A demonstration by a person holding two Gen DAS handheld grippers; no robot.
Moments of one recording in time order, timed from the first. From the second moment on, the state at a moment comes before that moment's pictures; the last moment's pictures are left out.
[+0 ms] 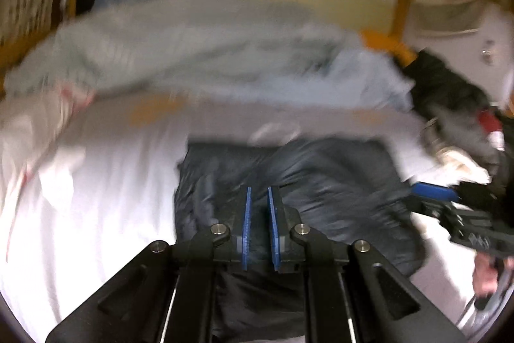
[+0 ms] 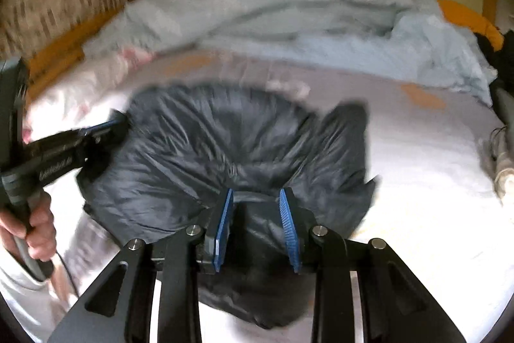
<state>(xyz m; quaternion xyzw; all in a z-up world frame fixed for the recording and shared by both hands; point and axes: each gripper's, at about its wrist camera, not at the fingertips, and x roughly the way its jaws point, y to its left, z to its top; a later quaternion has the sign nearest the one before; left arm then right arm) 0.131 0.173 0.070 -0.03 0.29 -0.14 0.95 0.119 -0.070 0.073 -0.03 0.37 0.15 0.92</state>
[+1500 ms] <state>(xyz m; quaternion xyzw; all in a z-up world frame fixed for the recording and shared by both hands) 0.168 0.170 0.014 -0.02 0.42 -0.08 0.90 0.149 -0.035 0.002 -0.04 0.46 0.16 0.87</state>
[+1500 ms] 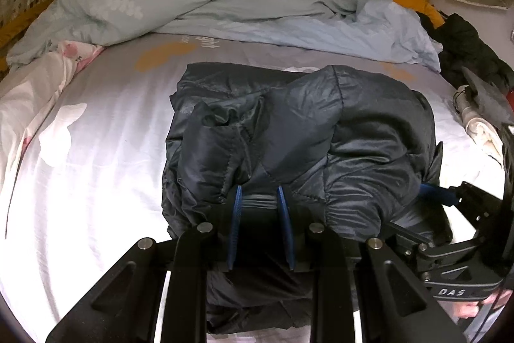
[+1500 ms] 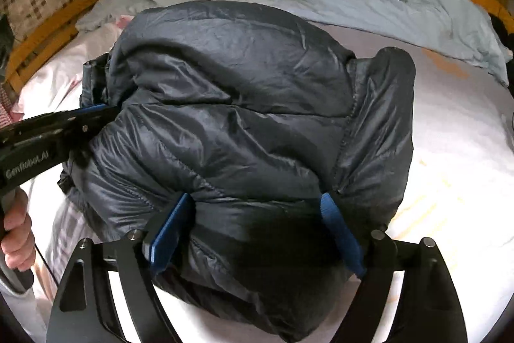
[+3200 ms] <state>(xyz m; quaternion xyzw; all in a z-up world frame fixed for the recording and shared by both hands) 0.176 0.238 0.003 -0.11 0.45 -0.04 0.89 0.172 0.045 0.007 -0.08 0.47 0.21 0.85</state>
